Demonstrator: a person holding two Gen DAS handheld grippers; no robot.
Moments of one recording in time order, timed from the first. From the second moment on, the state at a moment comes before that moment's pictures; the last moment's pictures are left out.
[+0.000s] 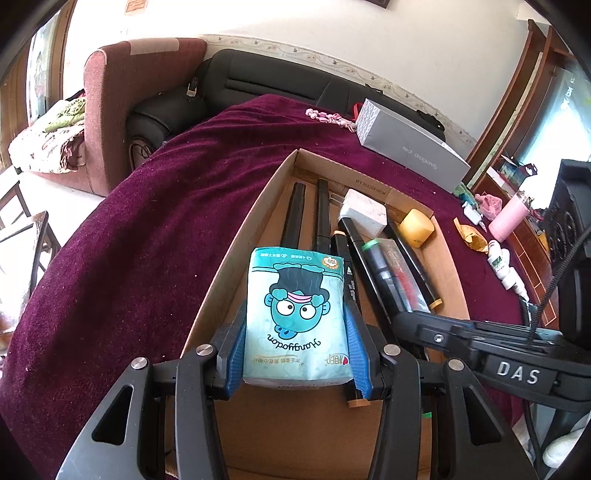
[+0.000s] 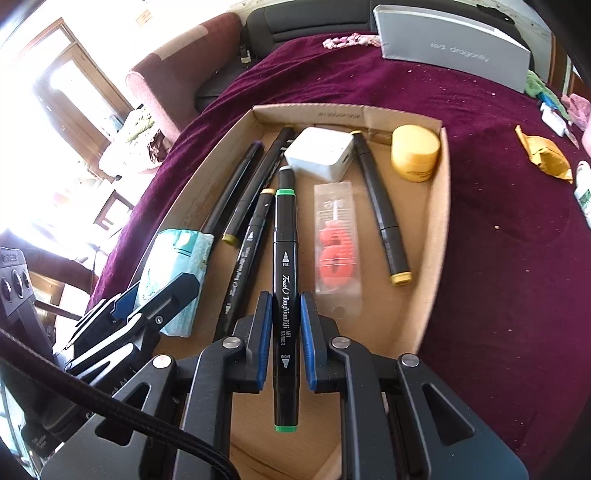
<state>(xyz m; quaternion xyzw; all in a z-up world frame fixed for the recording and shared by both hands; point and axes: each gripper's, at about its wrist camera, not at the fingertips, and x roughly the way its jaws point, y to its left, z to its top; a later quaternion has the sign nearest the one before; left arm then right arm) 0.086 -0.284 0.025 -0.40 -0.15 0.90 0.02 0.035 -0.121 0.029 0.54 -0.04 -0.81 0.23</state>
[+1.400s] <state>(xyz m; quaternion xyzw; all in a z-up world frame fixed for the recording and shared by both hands) 0.088 -0.278 0.023 -0.41 -0.10 0.91 -0.01 0.036 -0.130 0.014 0.55 -0.05 -0.81 0.21</state>
